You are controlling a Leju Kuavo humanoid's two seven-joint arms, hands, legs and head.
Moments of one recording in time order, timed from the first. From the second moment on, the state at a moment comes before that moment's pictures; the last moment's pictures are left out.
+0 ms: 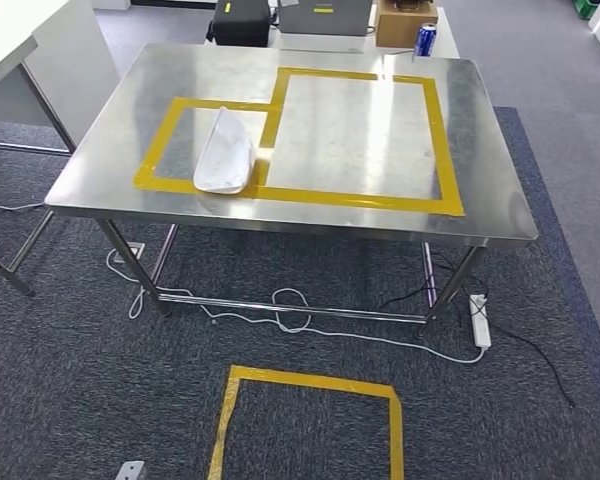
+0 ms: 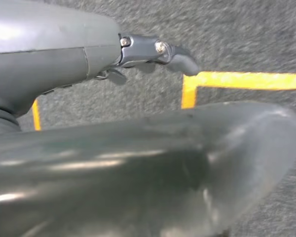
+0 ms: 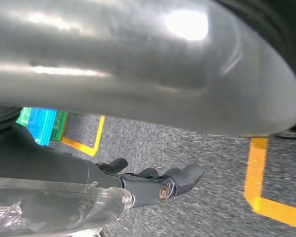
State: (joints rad) left arm -0.06 -0.10 1.36 -0.24 -1.21 -0.11 -0.23; right arm 0.00 0.15 -0.64 -0.19 0.90 -0.07 0.13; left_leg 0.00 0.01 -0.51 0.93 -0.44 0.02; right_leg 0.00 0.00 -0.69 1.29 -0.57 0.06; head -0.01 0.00
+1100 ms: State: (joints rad) left arm -0.07 -0.13 1.30 -0.23 -1.37 -0.04 -0.12; right arm -0.01 0.14 -0.60 -0.20 1.08 -0.05 0.29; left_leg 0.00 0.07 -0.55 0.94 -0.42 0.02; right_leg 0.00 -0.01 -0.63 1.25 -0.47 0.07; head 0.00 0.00
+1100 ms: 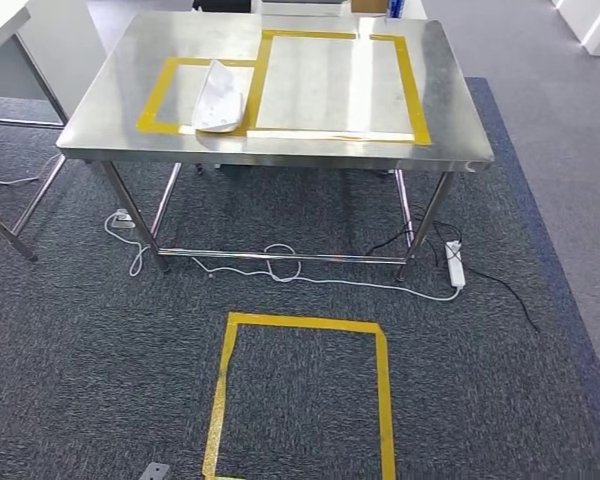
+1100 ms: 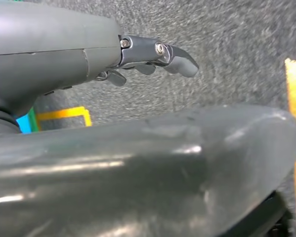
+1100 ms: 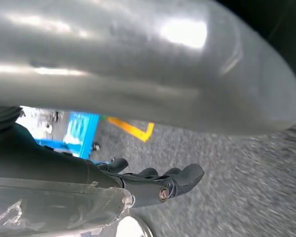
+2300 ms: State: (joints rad) left arm -0.07 -0.14 1.30 -0.23 -1.38 -0.04 -0.02; right arm -0.02 0.15 -0.65 -0.20 1.08 -0.04 0.29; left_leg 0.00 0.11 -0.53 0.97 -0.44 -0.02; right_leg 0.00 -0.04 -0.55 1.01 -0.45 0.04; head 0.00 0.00
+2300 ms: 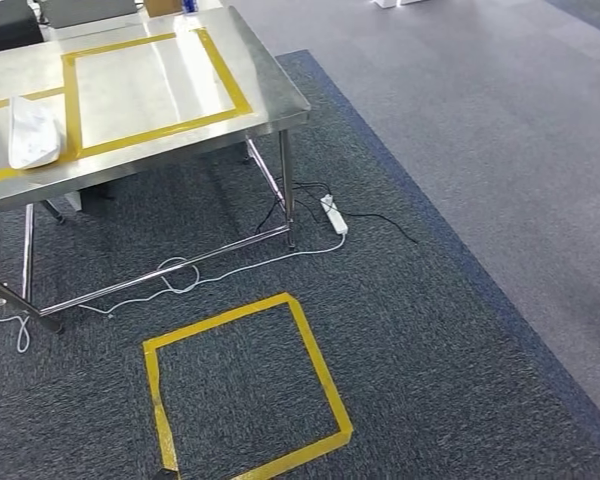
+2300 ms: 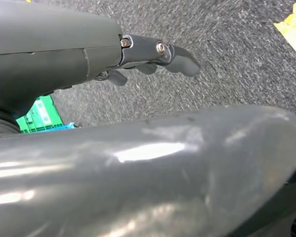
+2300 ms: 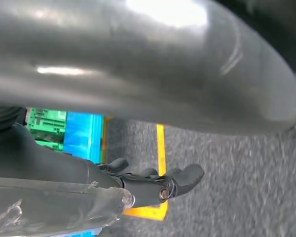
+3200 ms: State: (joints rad) left arm -0.07 -0.14 1.30 -0.23 -1.37 -0.05 -0.04; right arm -0.02 0.15 -0.67 -0.20 1.08 -0.02 0.30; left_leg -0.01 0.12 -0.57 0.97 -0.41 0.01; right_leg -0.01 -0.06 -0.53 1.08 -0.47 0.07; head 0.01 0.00
